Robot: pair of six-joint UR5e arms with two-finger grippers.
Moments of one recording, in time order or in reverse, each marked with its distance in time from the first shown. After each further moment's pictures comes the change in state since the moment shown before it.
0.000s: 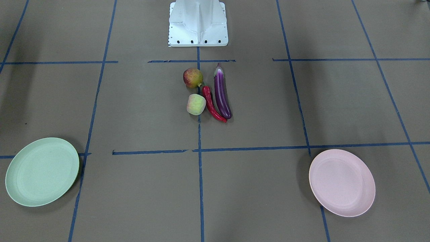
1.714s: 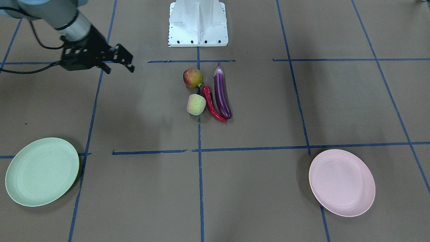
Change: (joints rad) left arm 0.014 -0.001 0.013 0.001 -0.003 0.001; right arm -0.966 0.468 0.200 0.267 -0.376 1.634
